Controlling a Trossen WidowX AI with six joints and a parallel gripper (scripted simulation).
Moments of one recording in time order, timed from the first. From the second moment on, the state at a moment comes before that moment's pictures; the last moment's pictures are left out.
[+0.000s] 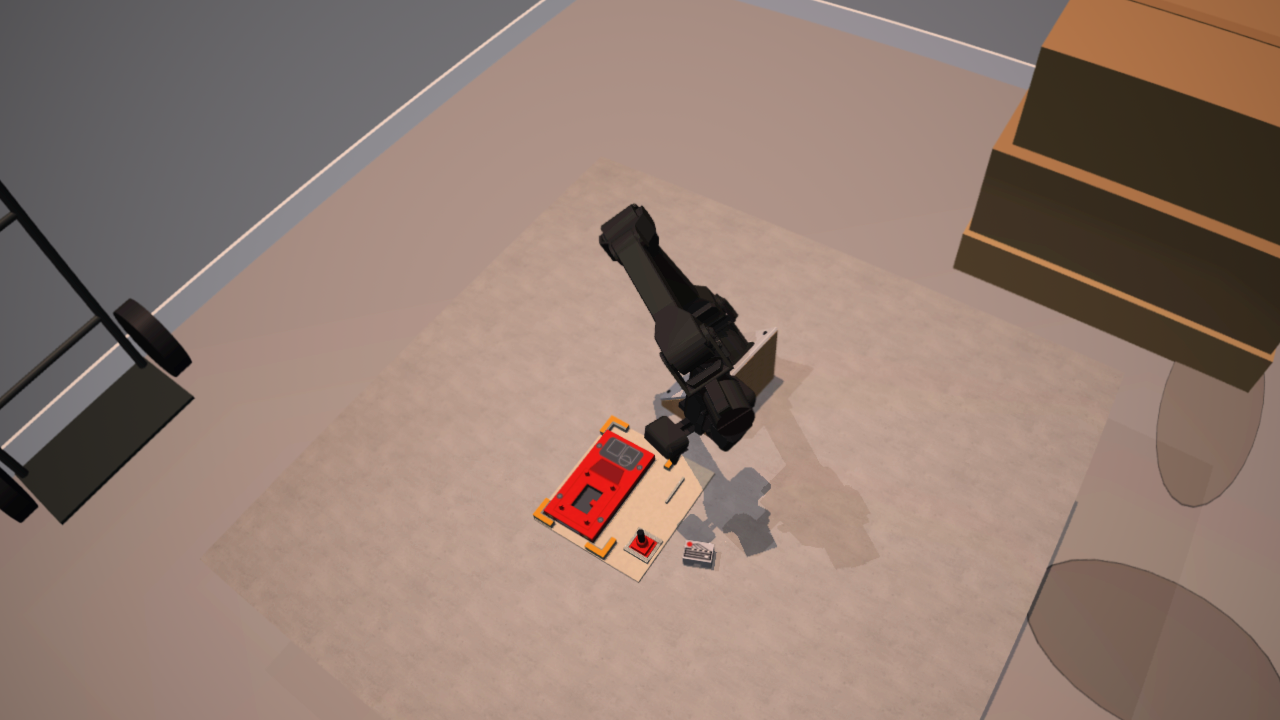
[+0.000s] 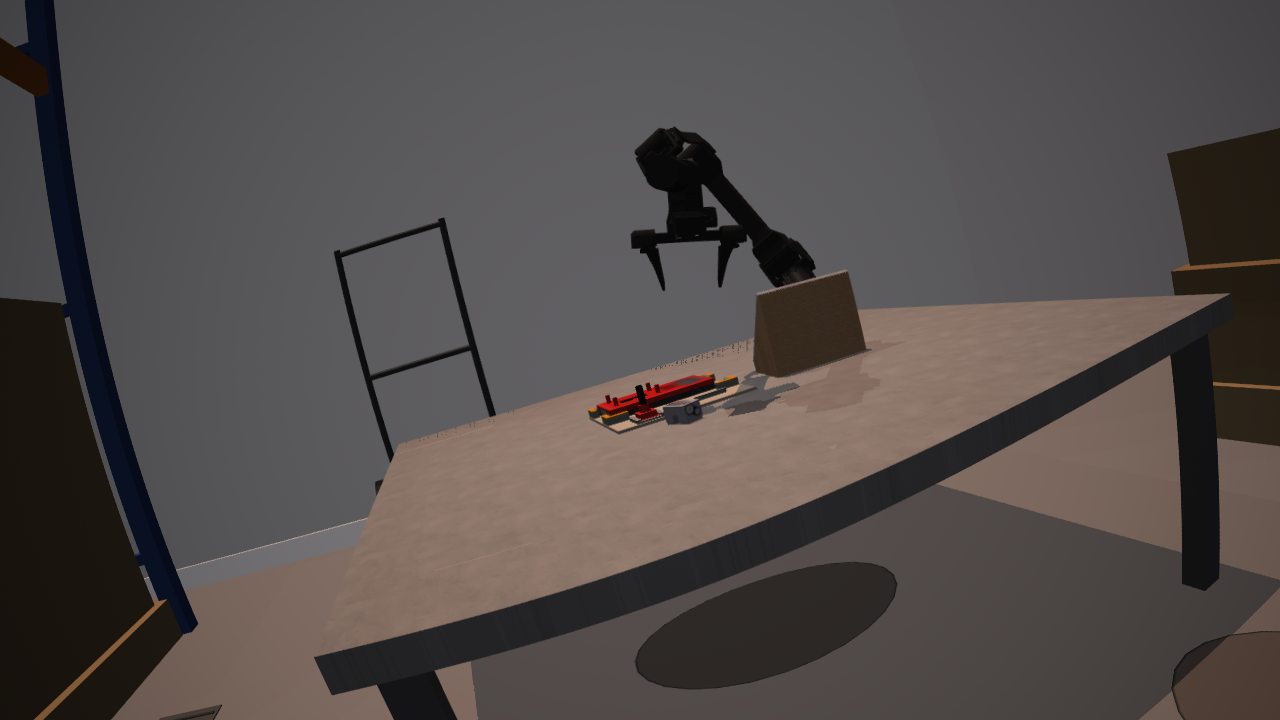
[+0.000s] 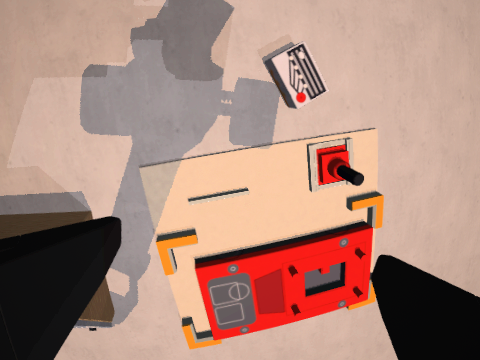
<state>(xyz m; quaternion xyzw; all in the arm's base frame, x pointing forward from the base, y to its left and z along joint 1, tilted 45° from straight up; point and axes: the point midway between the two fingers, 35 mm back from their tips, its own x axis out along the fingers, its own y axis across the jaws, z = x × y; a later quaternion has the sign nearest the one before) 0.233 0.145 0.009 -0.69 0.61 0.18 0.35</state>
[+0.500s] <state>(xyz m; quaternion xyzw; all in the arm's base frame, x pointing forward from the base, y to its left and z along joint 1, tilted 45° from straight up) 0.251 0.150 -0.005 -0.56 0.65 0.02 0.51</state>
